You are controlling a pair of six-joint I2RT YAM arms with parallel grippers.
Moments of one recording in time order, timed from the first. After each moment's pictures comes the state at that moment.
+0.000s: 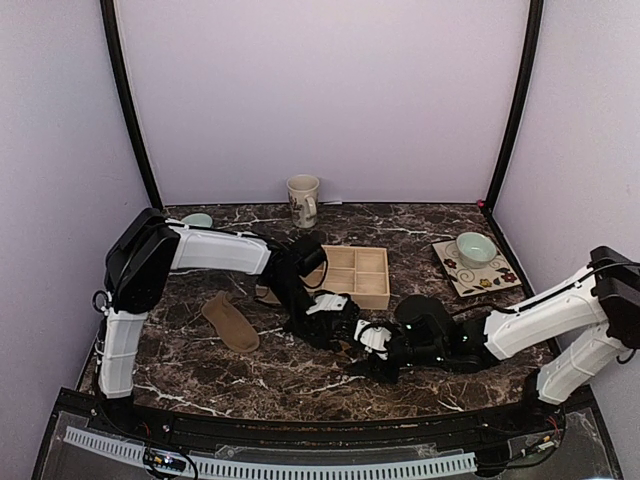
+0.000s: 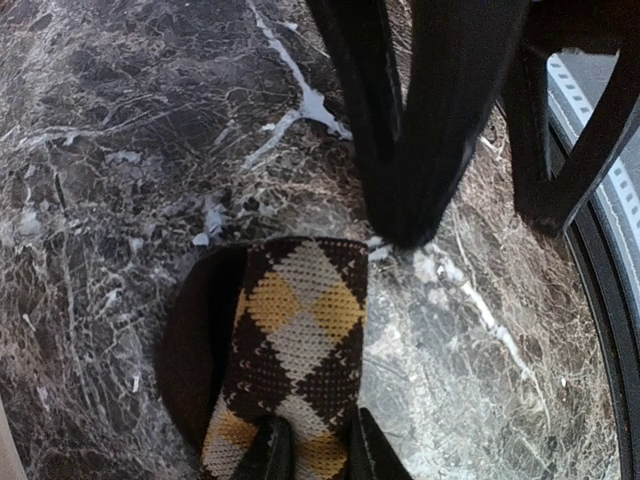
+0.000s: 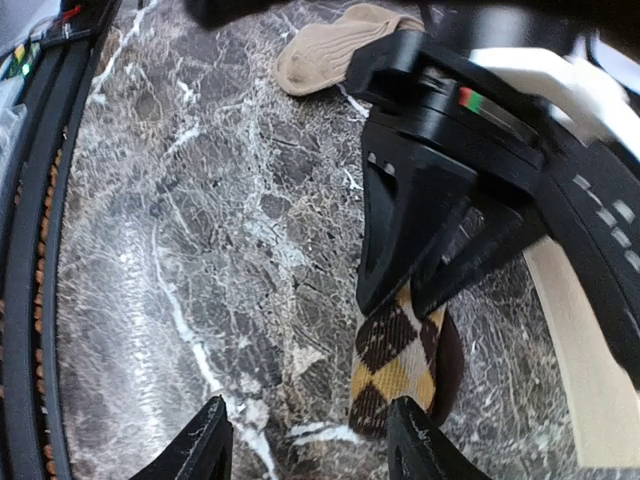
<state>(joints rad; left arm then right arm) -0.84 2.17 1.54 -0.75 0.68 0.95 1.12 1.45 0.51 0.31 -0.09 -0.21</state>
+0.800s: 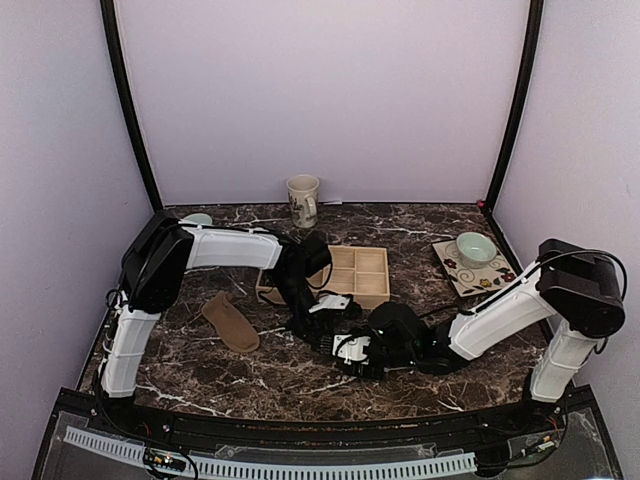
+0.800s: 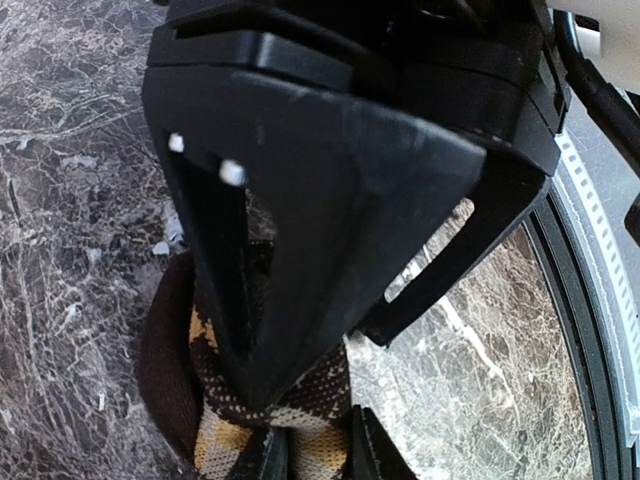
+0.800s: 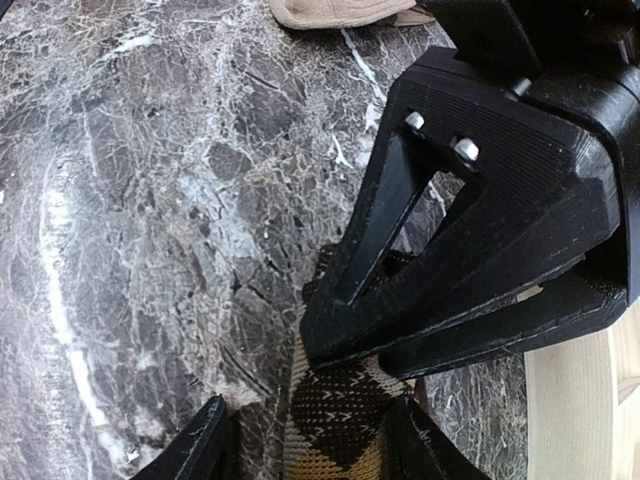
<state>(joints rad) -0.83 2.28 1.71 -0.97 0.75 1.03 1.12 1.72 0.62 0.41 0.03 -0.52</state>
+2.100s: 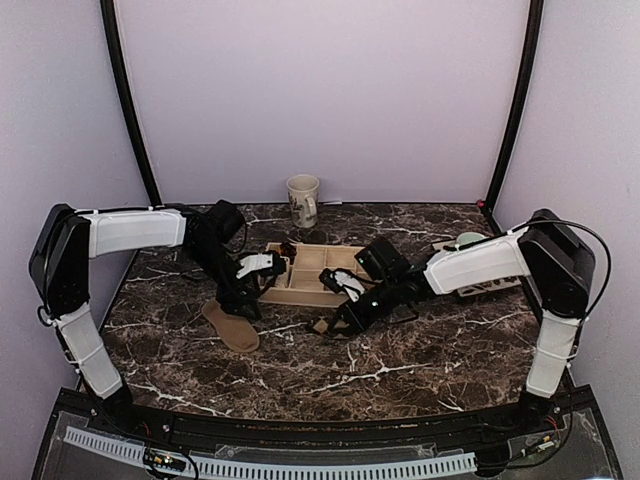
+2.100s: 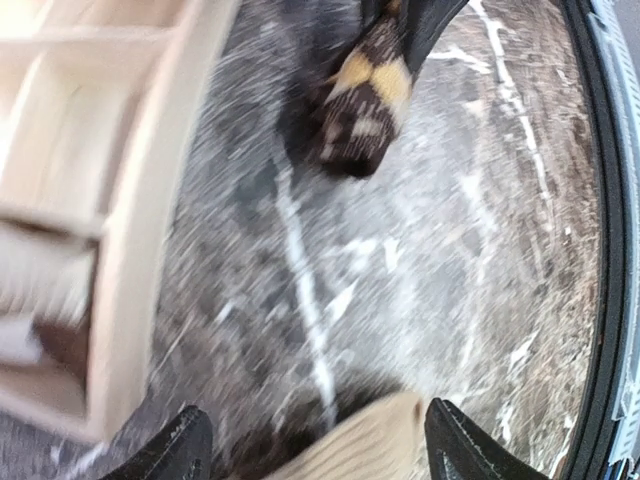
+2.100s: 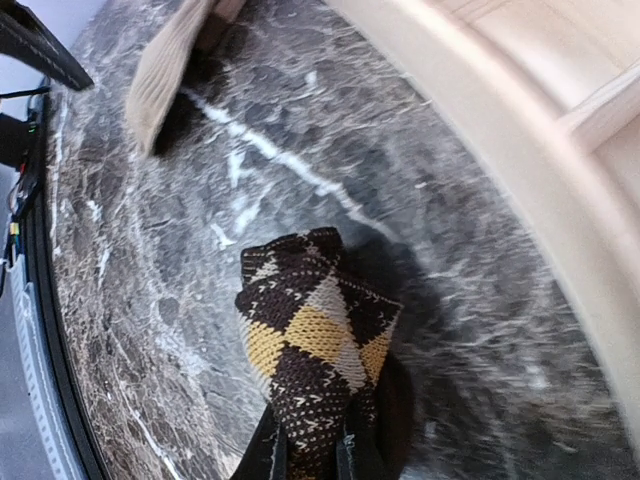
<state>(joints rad) -0.55 1.78 1.27 -0.84 0.49 0.80 0.85 1.87 1.03 -0.08 -0.48 0.14</state>
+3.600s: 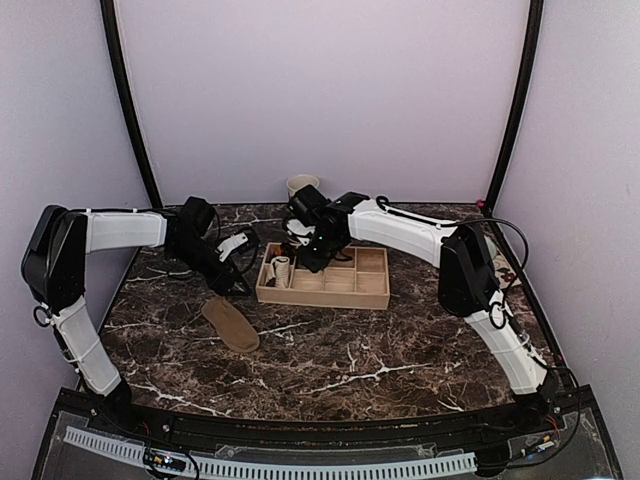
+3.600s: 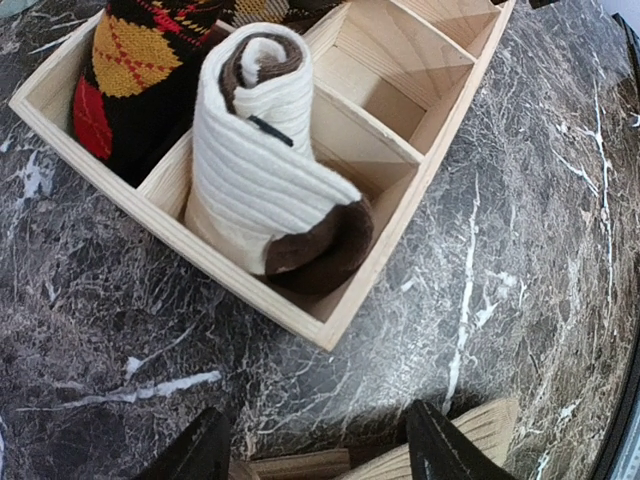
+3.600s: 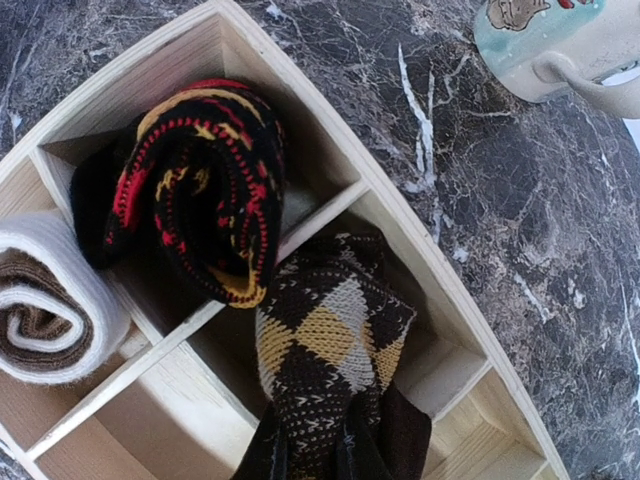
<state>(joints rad) -0.33 1.76 1.16 -0.59 0.54 0.53 0.85 2.51 2.35 -0.91 0.18 -0.05</state>
